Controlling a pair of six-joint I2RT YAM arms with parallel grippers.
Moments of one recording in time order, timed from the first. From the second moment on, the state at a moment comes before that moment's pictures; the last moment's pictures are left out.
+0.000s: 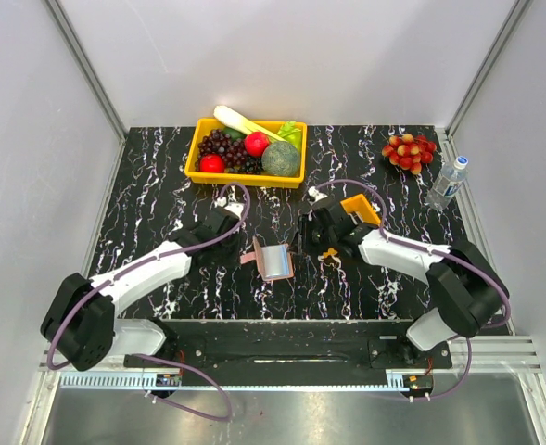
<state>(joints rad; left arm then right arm) -0.63 1.27 0.75 -0.44 -0.04 -0.41 0.69 1.53 0.84 -0.06 -0.18 0.64</state>
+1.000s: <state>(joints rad) -0.56 1.29 1.15 -0.48 0.11 -0.38 0.35 1.67 1.16 -0.45 -0.20 0.37</state>
